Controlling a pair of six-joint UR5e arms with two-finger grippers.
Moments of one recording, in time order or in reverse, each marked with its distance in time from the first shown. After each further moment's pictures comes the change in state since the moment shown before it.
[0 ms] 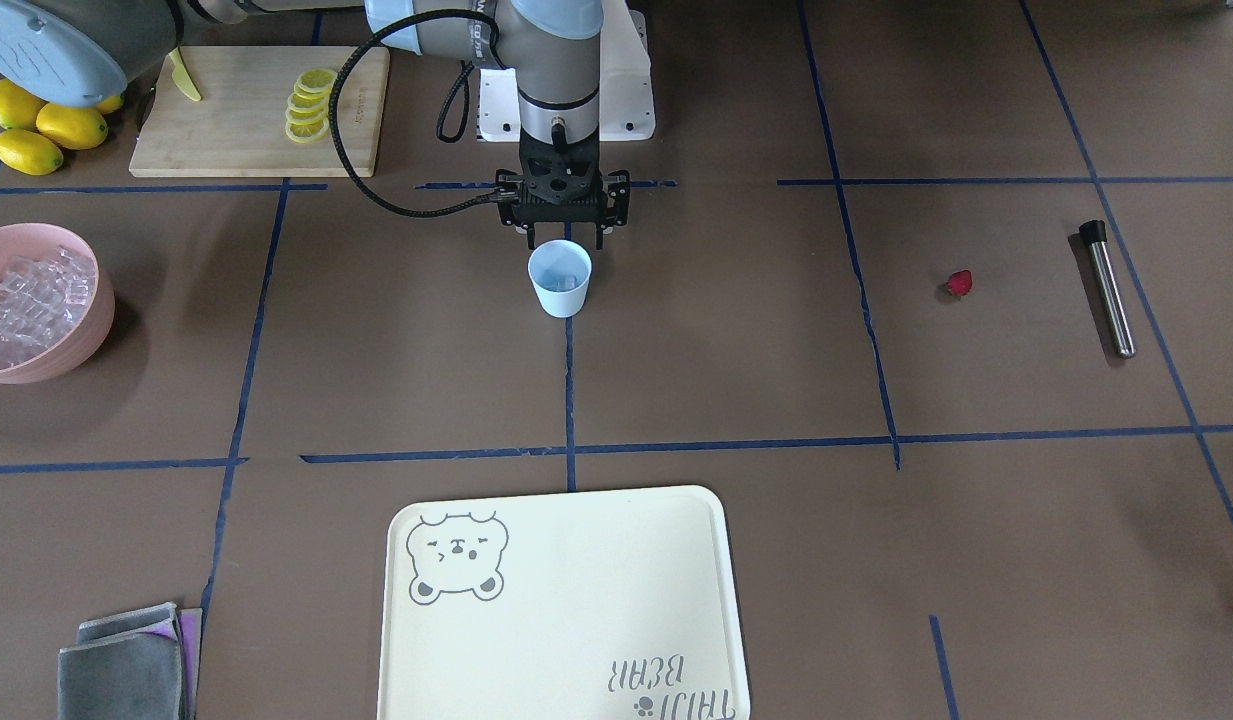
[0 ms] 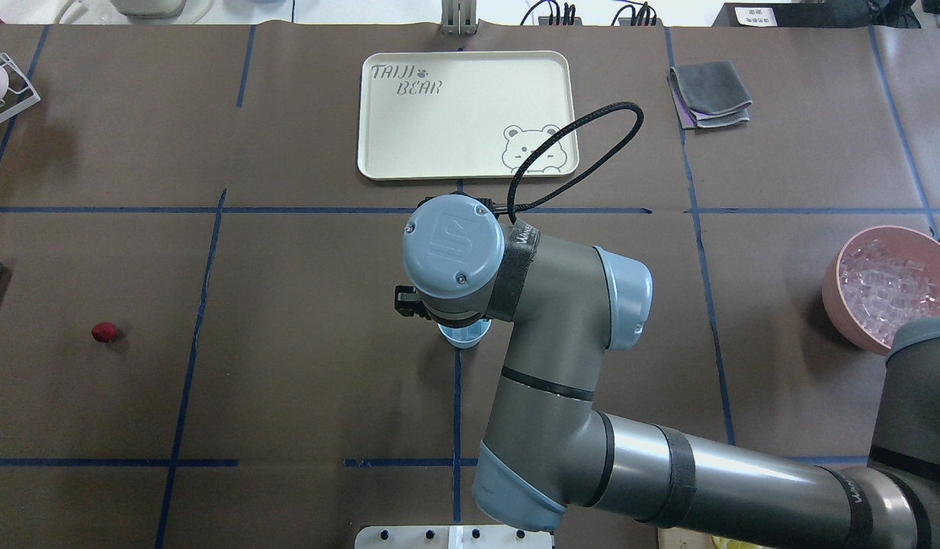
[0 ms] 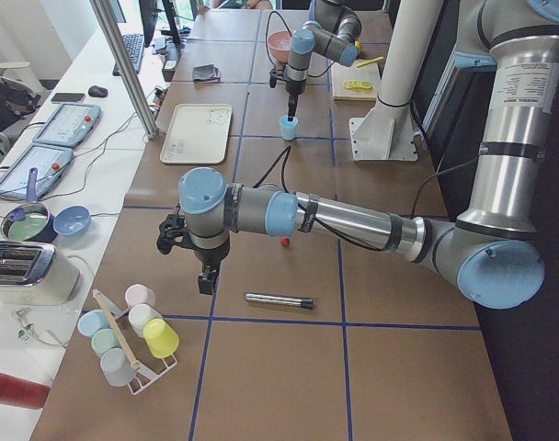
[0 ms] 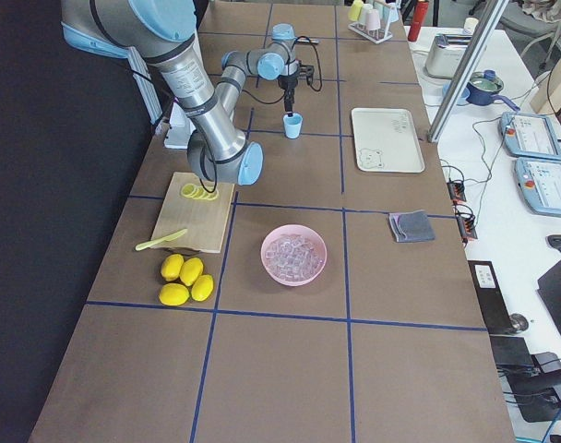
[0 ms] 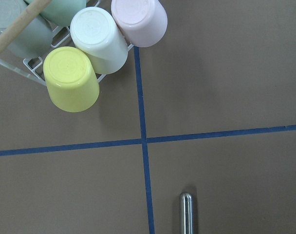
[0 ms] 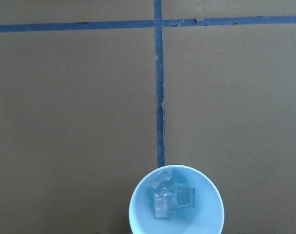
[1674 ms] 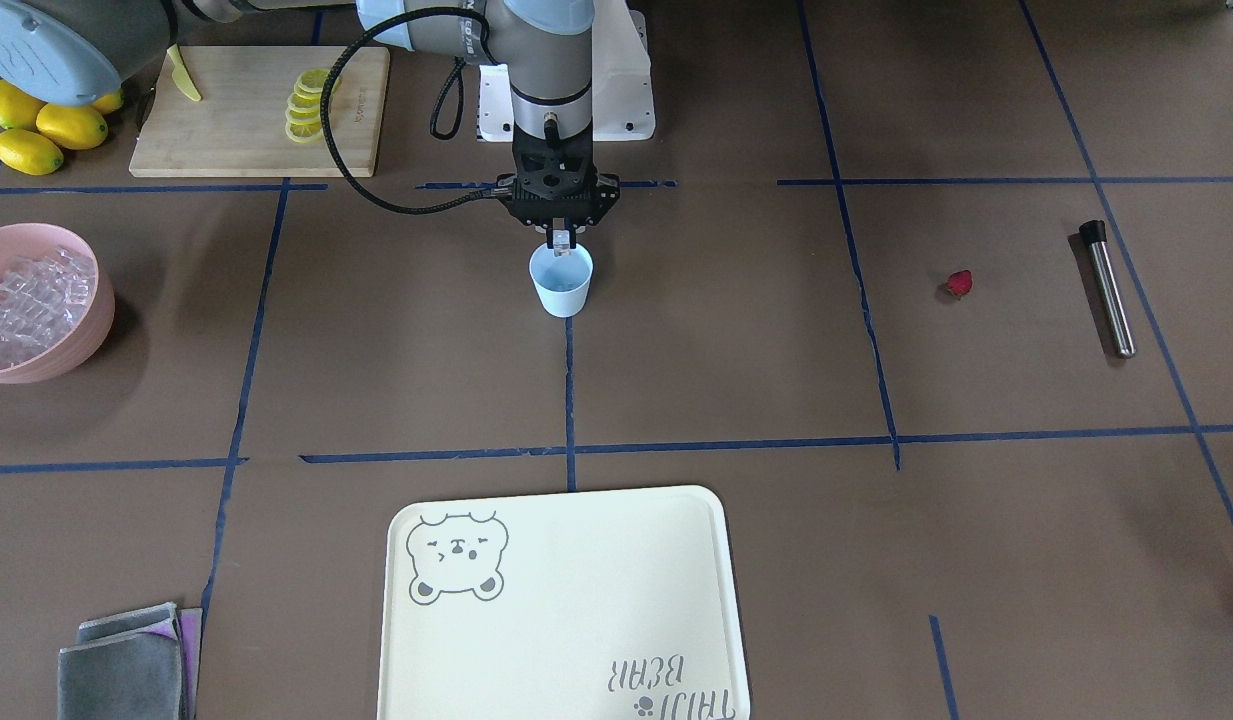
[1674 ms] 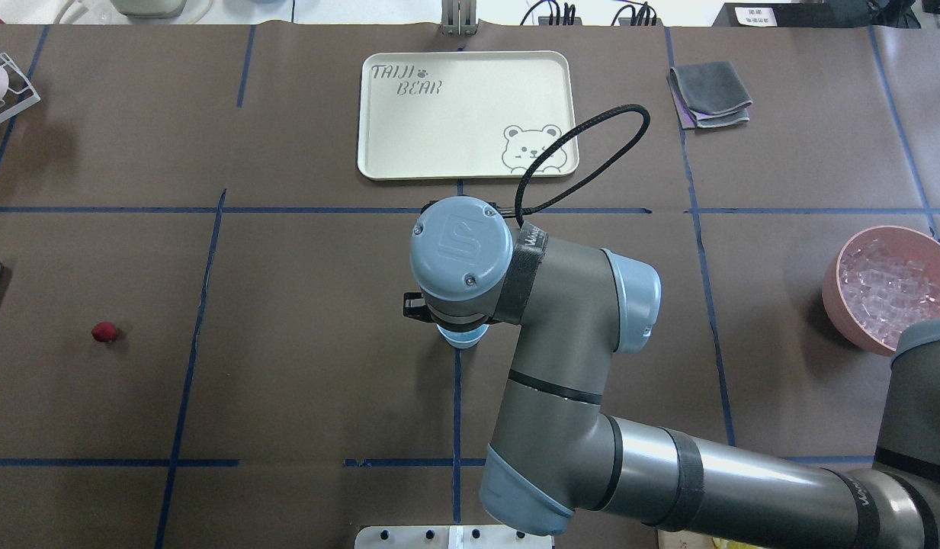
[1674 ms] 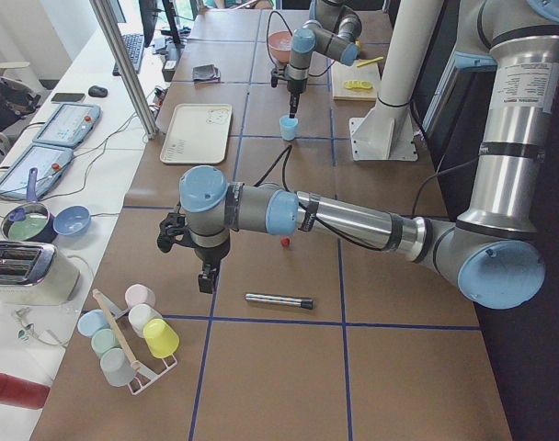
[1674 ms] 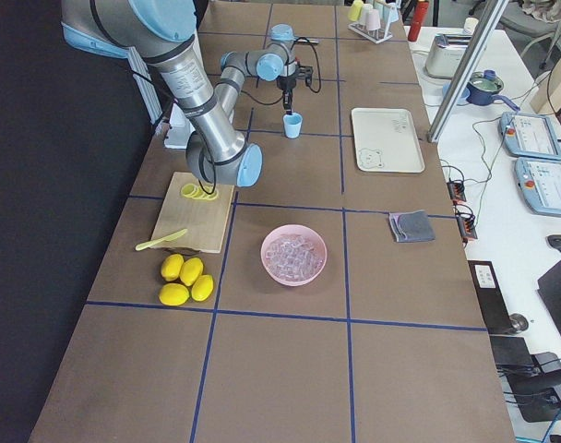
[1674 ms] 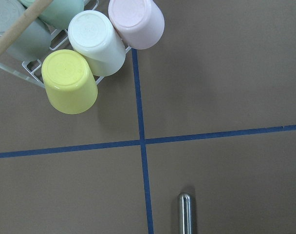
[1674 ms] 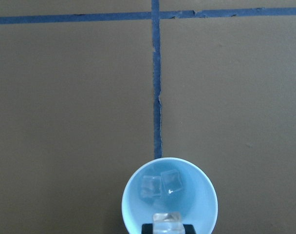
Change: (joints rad) left arm 0.000 0.002 -0.007 0.001 0.000 0.001; right arm -0.002 -0.010 0.005 -0.001 0.012 -0.003
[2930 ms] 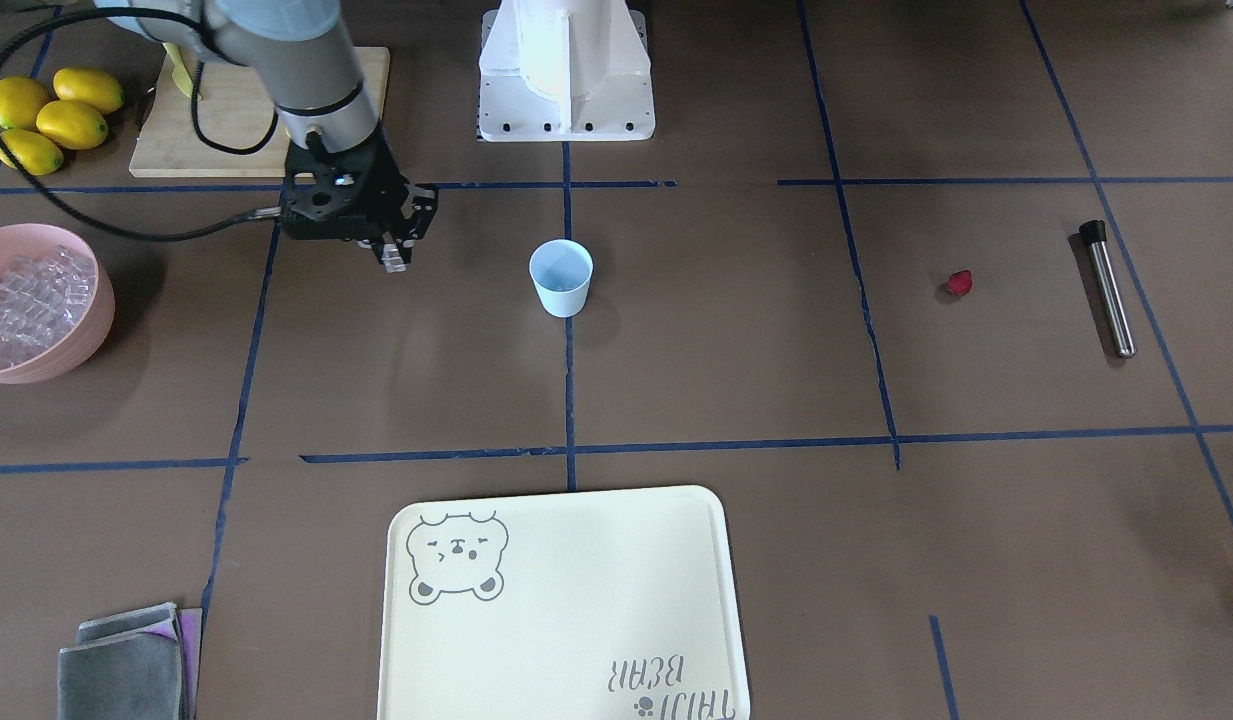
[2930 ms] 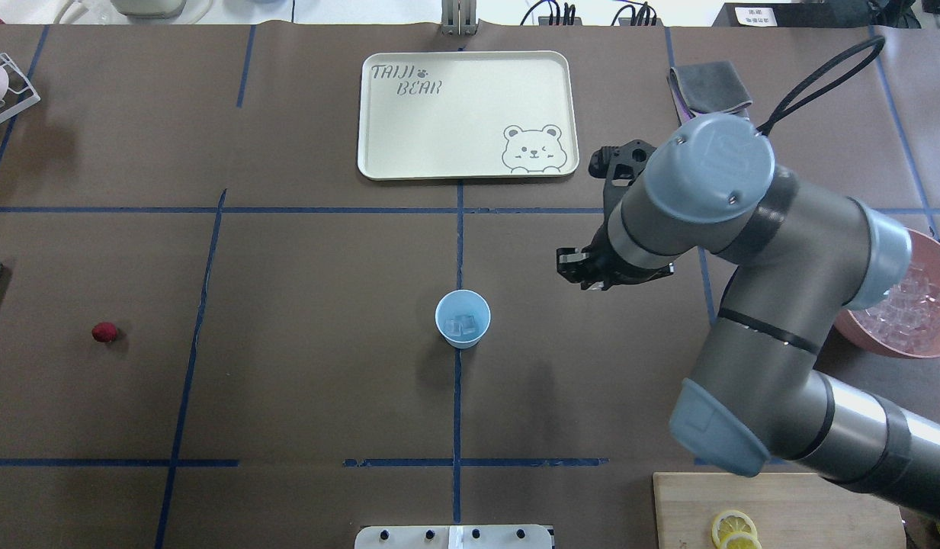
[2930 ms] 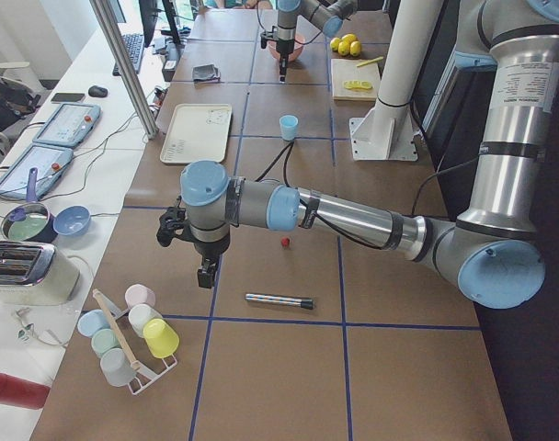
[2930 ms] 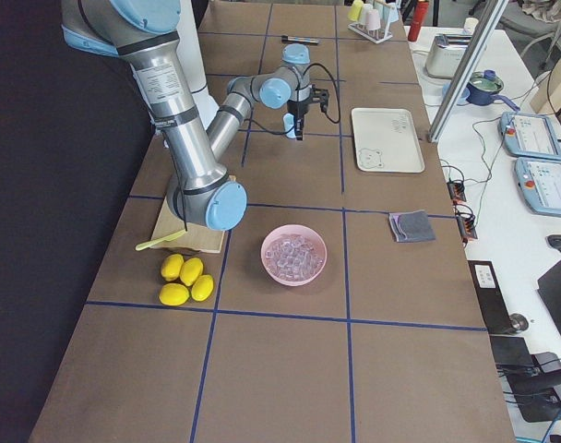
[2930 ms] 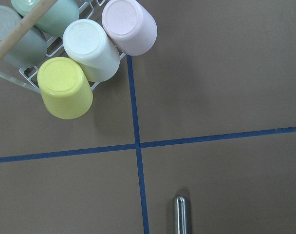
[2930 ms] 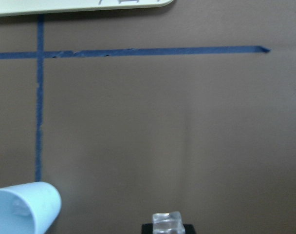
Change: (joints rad) left arm -0.001 -0.001 -0.017 0.000 -0.002 -0.005; right arm 0.169 -0.307 0.272 0.034 0.153 -0.122
